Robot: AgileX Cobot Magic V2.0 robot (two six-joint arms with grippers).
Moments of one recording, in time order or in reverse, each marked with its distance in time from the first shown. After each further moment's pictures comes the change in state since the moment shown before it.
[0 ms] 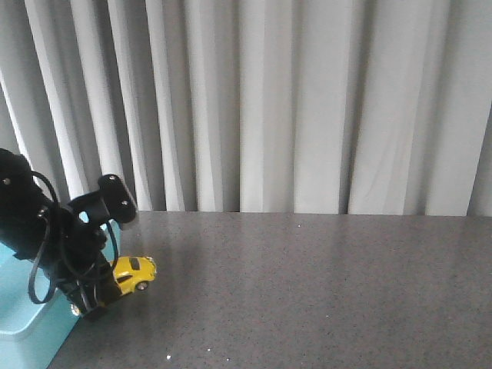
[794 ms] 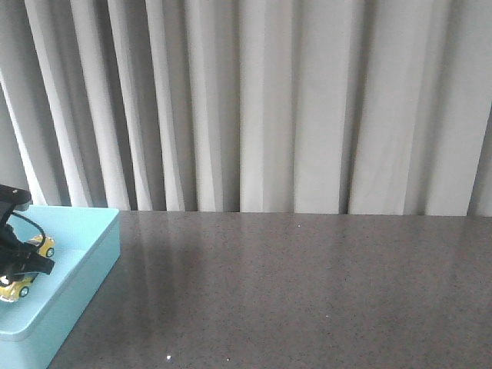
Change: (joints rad) left arm 0.342 0.221 0.002 0.048 -0.369 -0.469; right arm 0.000 0.000 0.000 0.000 0.034 0.000
